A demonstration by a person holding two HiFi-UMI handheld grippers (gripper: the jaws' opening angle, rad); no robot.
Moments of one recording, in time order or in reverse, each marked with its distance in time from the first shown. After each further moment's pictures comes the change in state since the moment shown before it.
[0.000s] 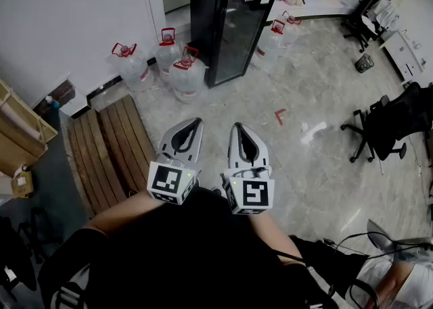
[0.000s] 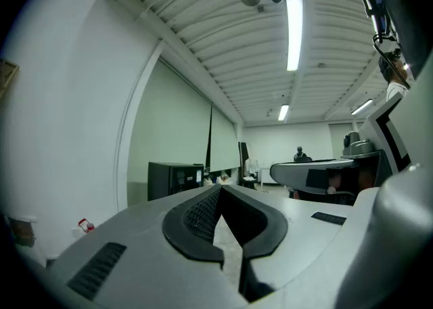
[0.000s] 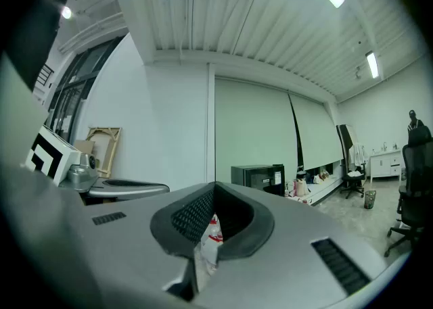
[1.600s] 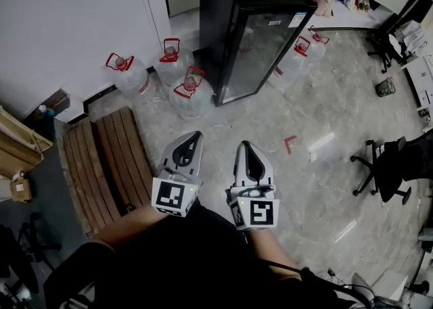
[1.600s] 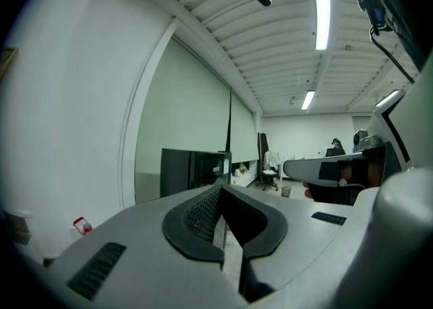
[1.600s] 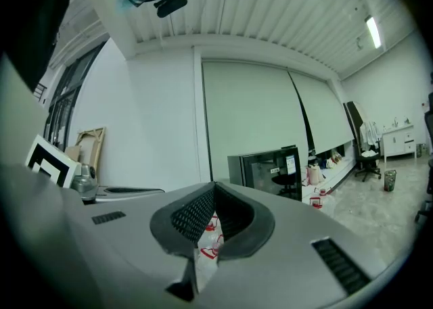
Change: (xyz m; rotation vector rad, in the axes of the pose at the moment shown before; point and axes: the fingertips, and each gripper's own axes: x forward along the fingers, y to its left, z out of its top) left arm 0.242 0.158 -0.069 -0.043 0.084 0.126; right arm 0.269 -0.113 -0.065 0.115 0.046 0.047
